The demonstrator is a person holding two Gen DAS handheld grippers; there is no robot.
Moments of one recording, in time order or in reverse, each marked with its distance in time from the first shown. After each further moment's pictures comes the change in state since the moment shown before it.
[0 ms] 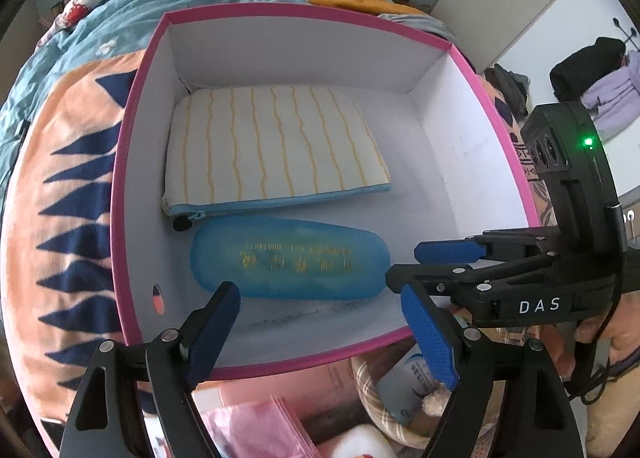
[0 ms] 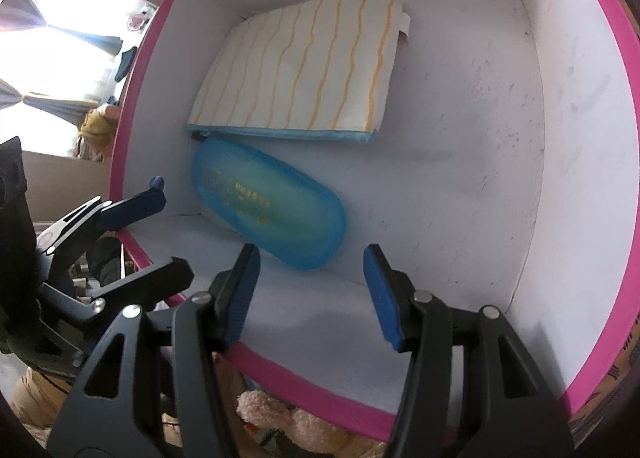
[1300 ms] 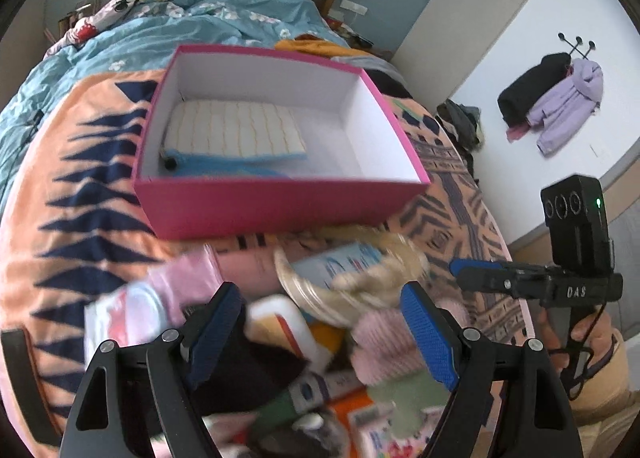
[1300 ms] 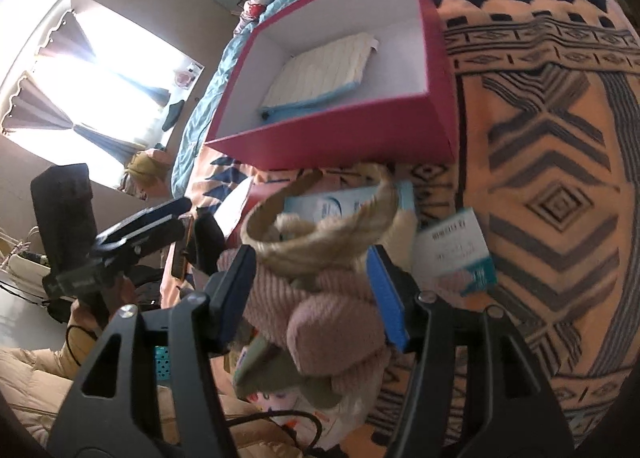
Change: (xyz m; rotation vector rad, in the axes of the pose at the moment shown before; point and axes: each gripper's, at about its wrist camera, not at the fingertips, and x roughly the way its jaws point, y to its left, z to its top) left arm -0.077 -0.048 -0.130 0.026 -0.206 -0.110; right arm -0.103 -0.018 -0.182 0.011 -0.303 0.131
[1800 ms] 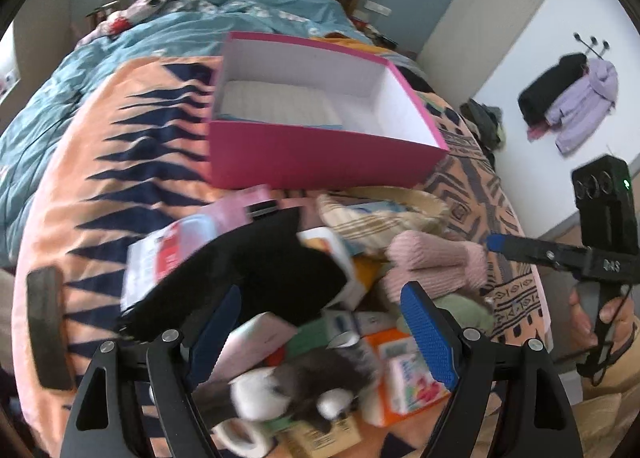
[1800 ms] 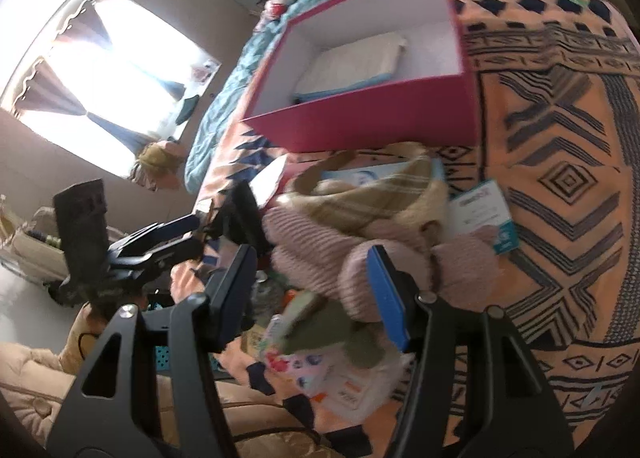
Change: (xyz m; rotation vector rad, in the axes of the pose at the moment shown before) left arm -0.049 0.034 -0.054 -0.066 -0.022 0.099; right arm -0.011 0.044 -0.034 -0.091 -0.014 0.034
